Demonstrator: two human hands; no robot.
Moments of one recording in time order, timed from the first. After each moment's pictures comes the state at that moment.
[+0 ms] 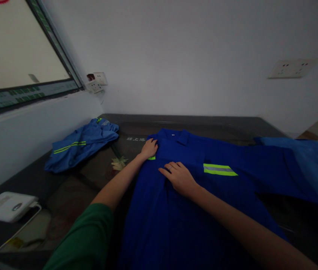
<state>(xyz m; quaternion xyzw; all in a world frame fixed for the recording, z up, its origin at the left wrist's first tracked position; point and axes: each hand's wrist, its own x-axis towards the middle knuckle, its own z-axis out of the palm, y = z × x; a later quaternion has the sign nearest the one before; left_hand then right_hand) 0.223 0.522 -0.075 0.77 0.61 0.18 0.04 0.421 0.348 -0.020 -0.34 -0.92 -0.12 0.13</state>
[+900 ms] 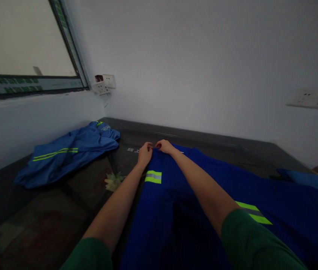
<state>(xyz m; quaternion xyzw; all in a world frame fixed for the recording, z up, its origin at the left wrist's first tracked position) 0.179 0.582 -0.080 0.61 0.62 0.48 0.14 0.318 0.627 -0.019 -0.48 -0.86 0.13 0.12</state>
